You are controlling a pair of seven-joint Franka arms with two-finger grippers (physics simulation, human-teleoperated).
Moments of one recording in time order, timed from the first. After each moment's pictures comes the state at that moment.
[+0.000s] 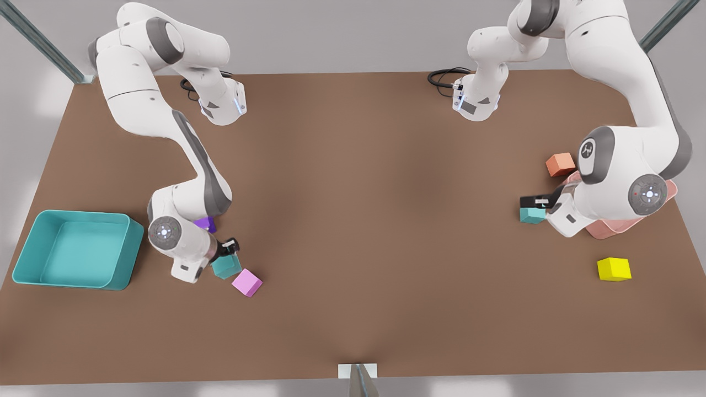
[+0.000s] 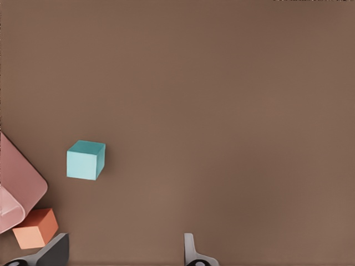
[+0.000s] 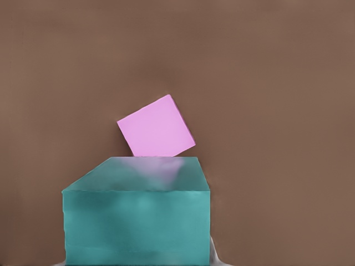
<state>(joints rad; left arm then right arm) 0.03 0.35 -0.06 -1.40 -0.02 1.40 -0.06 -0.05 0.57 0.37 -1.52 -0.15 2.04 -0.14</state>
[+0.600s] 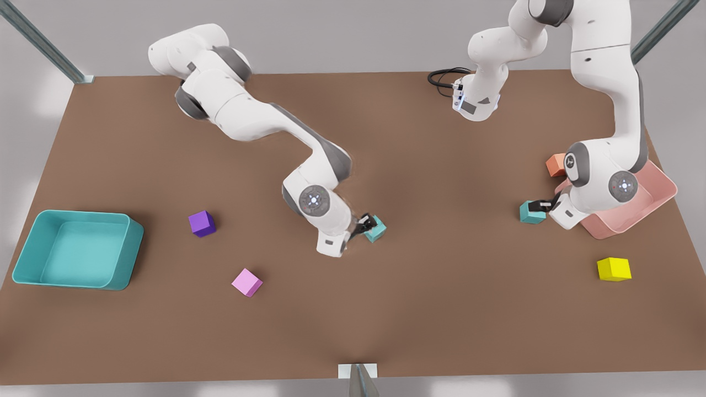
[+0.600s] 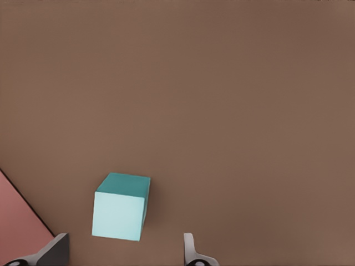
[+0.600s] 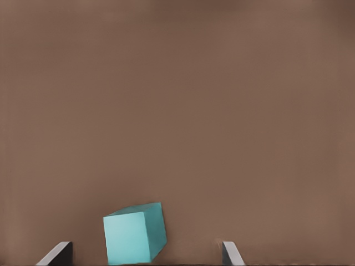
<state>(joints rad) 0.15 0.22 0.01 -2.06 0.03 2.11 0.16 0.39 0.89 0.37 -0.88 -0.03 1.95 0.24</state>
